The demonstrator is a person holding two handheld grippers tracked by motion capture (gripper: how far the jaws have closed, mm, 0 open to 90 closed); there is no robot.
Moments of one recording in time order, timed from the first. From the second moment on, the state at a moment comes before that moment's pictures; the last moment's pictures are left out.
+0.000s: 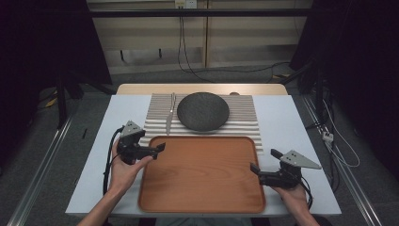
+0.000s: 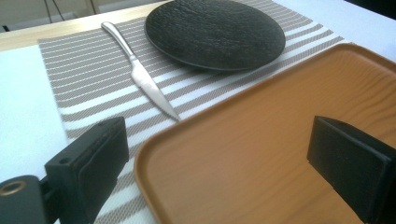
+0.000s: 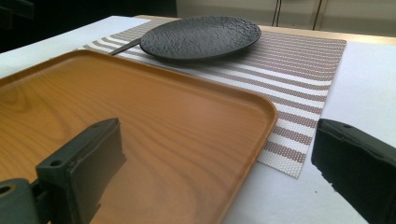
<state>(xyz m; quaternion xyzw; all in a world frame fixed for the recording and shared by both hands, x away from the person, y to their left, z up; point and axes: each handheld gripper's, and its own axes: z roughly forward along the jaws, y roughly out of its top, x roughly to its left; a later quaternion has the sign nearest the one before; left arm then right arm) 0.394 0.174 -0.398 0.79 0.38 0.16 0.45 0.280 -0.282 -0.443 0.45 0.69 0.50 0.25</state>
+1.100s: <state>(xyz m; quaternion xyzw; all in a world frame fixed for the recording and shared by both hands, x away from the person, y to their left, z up) 0.510 0.138 -0.402 0.81 0.40 0.19 0.38 0.279 -0.284 -0.444 0.46 0.69 0.50 0.24</state>
